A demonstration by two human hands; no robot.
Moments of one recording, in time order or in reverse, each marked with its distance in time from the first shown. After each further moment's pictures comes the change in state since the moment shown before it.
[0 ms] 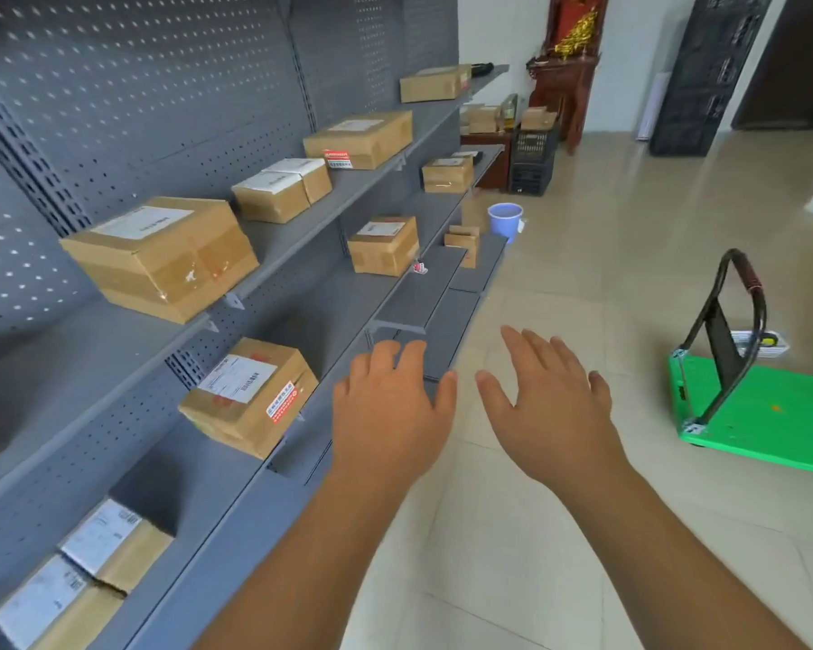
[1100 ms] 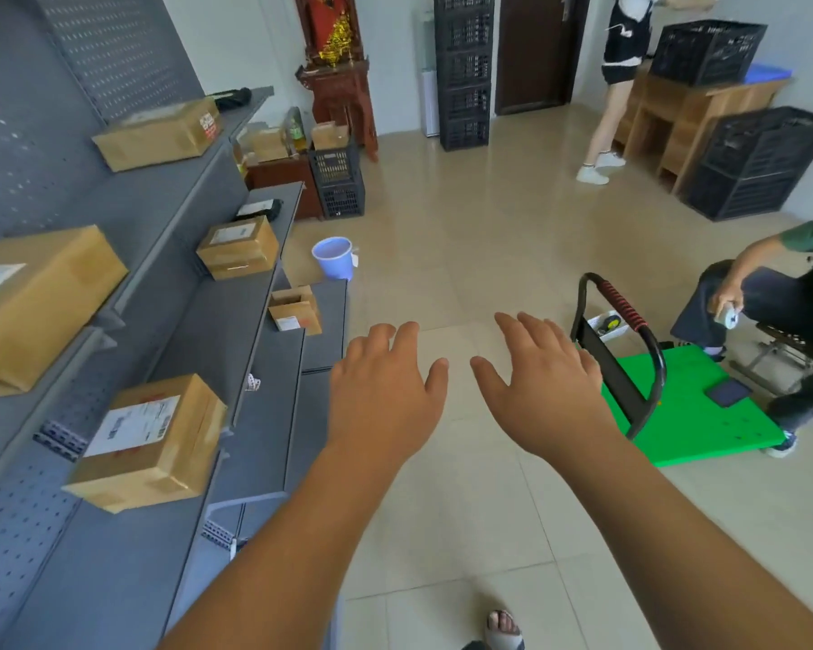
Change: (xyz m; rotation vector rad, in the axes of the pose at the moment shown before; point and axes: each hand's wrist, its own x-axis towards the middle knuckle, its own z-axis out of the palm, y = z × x) left_hand 0.564 0.196 0.230 -0.087 -0.178 0.489; right_hand 0.518 0.204 -0.005 -0.099 0.172 0.435
